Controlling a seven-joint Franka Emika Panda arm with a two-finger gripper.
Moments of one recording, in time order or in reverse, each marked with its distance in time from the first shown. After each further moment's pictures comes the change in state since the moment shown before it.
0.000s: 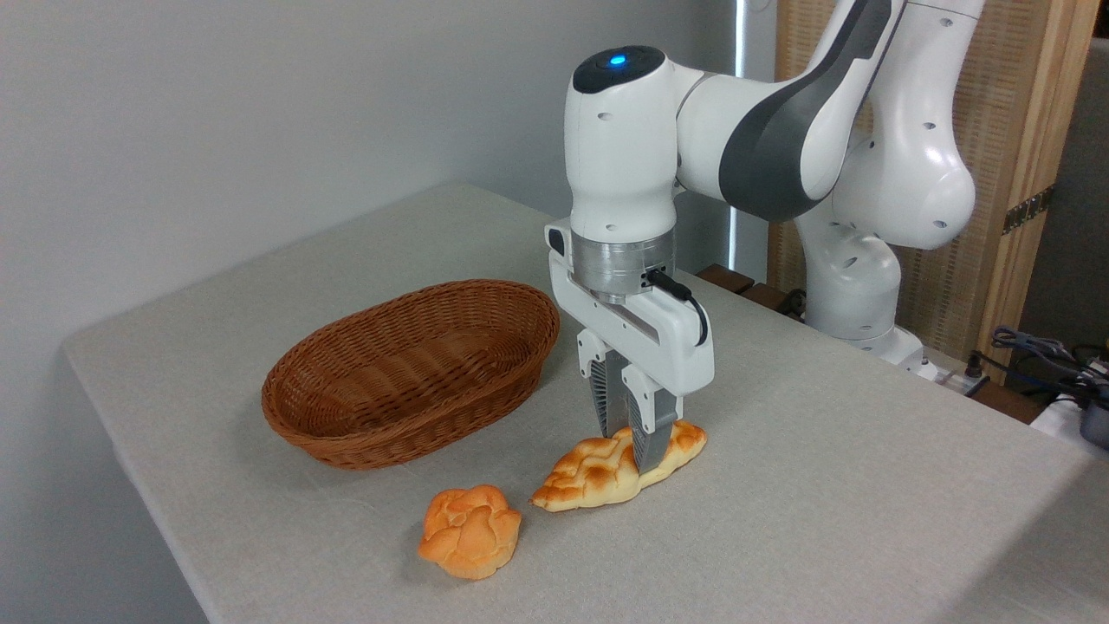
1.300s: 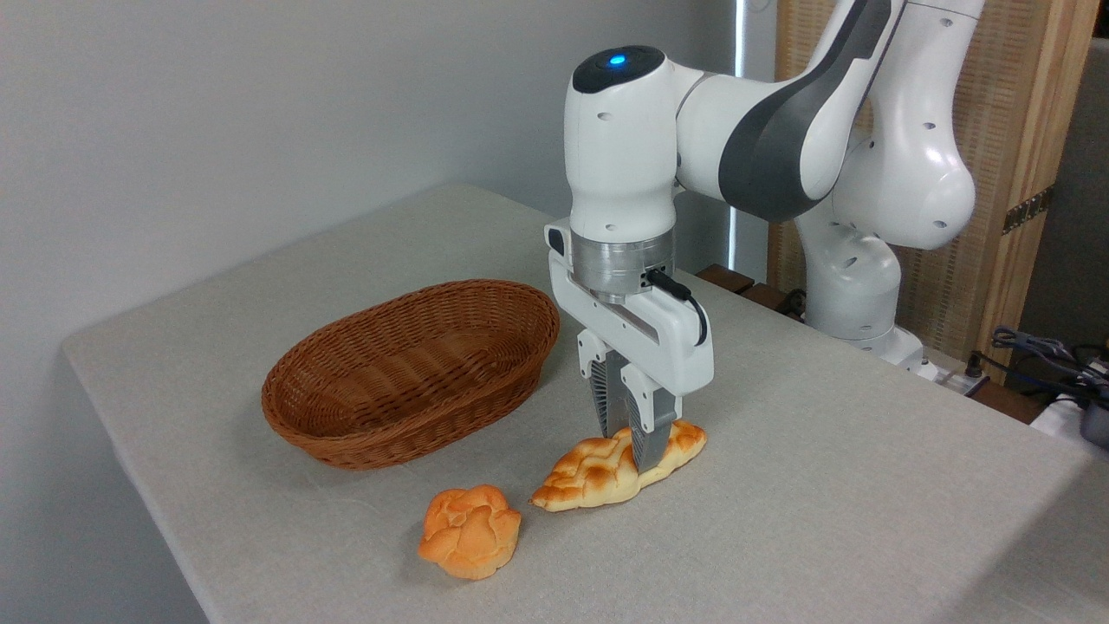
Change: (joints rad) arm -0.001 0.000 0.000 0.001 0.000 0.000 0.000
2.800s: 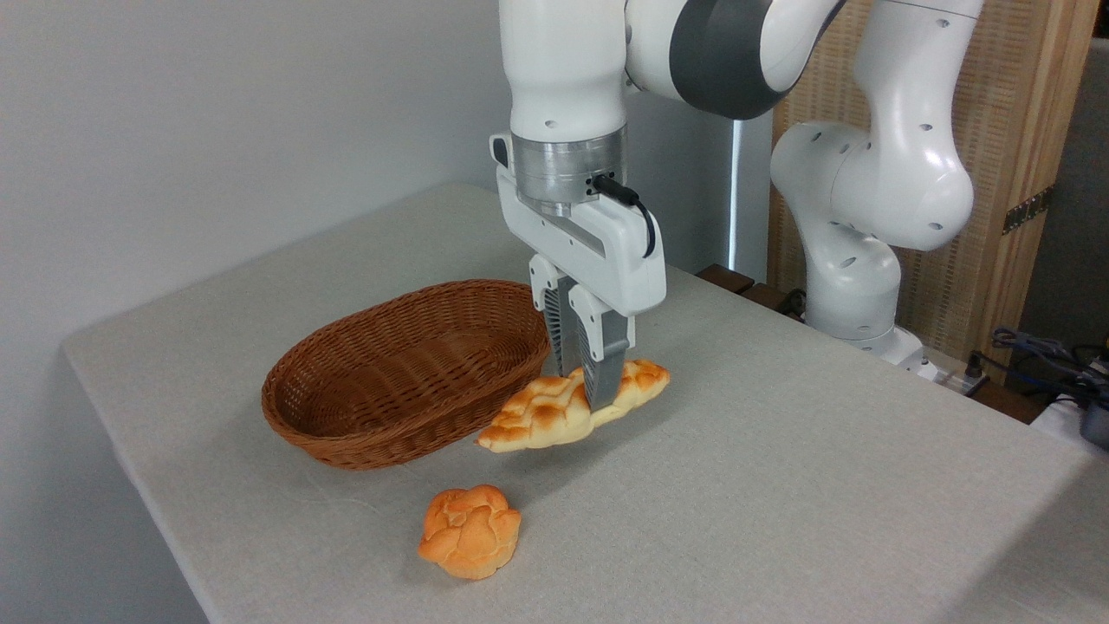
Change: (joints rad) arm -0.043 0.037 -0.003 0.287 -0.036 -0.250 0.000
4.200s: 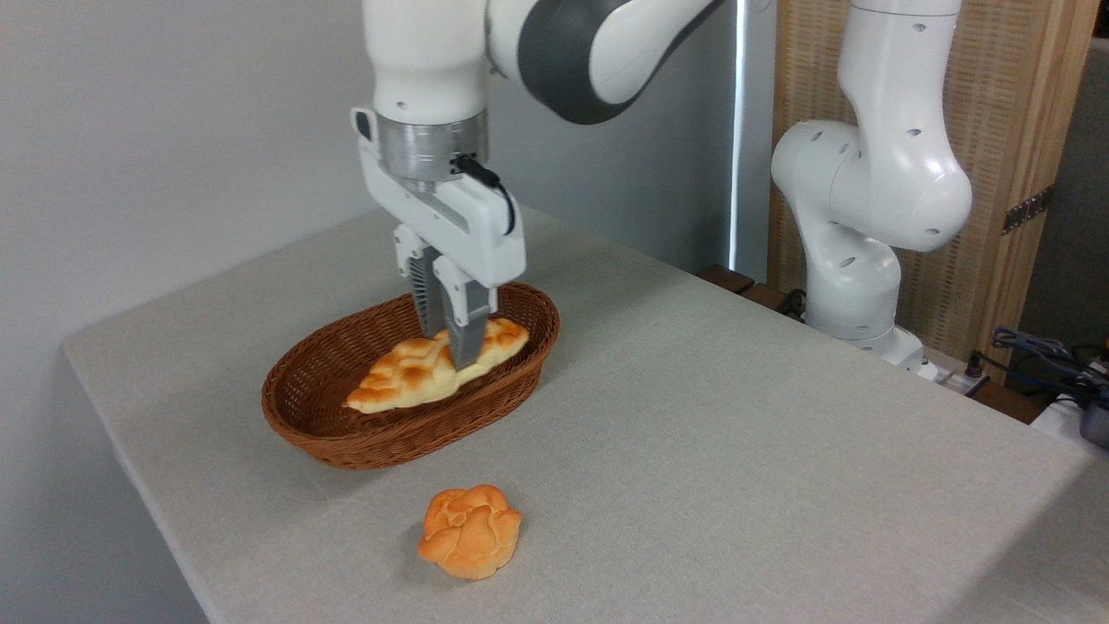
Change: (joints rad) arm -0.037 0.203 -0.138 0.225 -0.183 -0.002 -0.260
